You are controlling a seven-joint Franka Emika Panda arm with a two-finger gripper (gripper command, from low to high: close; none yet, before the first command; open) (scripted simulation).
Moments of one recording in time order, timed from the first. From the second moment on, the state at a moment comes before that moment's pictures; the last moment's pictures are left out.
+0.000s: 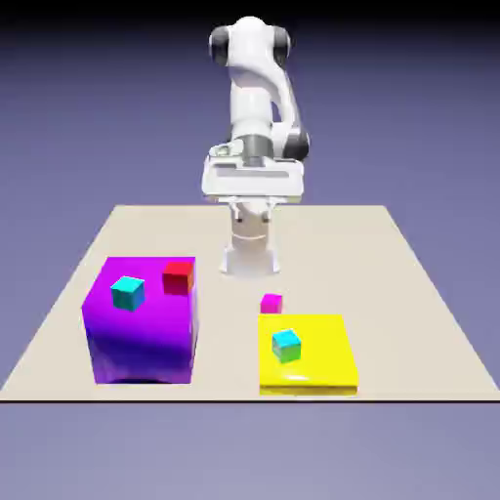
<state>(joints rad) 0.04 -0.57 -0.02 -2.81 0.04 3.04 0.69</state>
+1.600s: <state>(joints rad) 1.21 -0.51 -0.99 -2.89 1.45 3.35 -1.40</state>
